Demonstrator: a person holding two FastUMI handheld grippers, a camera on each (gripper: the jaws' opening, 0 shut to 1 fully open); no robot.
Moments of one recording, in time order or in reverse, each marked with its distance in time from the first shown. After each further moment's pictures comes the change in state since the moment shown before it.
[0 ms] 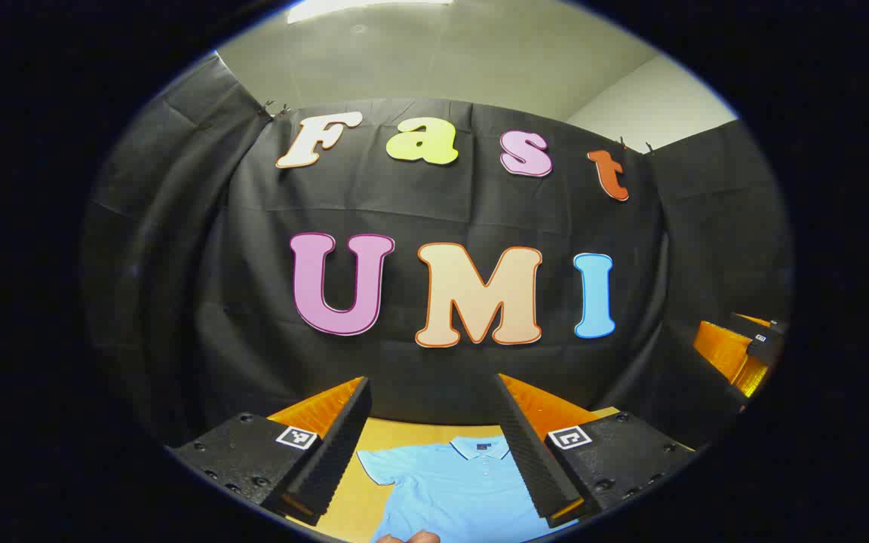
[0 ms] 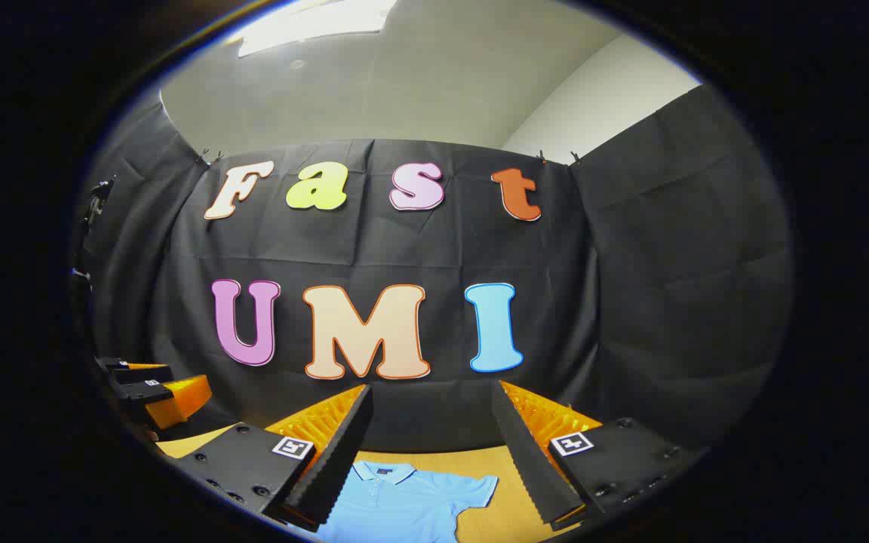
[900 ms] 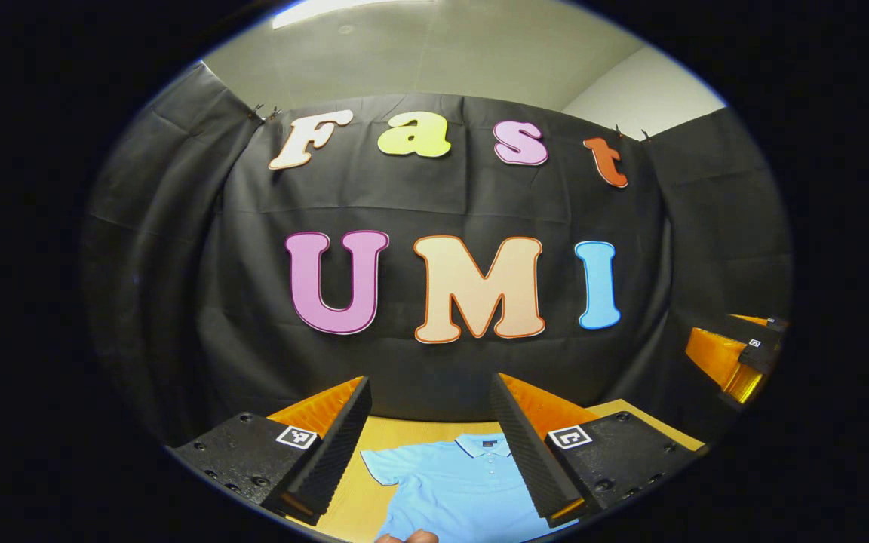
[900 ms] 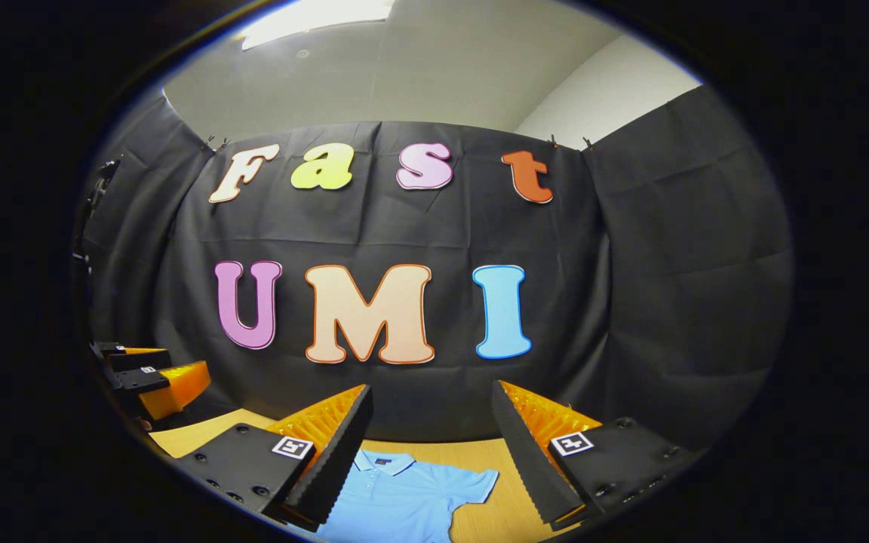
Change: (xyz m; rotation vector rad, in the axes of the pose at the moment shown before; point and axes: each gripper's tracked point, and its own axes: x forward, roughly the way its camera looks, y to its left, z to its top) left arm 0.011 -0.013 -0.009 0.043 0.019 0.013; right arm 0.022 -0.007 -0.029 -0.020 0.068 0.037
